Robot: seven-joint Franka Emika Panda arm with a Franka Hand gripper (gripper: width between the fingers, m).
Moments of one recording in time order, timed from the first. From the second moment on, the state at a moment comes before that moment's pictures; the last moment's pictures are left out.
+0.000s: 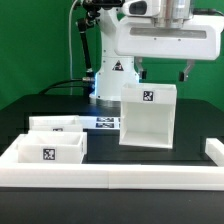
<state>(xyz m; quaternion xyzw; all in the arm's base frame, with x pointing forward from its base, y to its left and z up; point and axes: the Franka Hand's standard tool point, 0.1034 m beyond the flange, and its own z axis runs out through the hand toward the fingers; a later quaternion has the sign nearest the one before) 0.464 0.060 0.136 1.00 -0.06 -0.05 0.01</state>
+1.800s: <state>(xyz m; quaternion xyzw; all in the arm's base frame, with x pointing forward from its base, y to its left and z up) 0.439 0.082 0.102 1.00 -0.08 -0.05 -0.01</state>
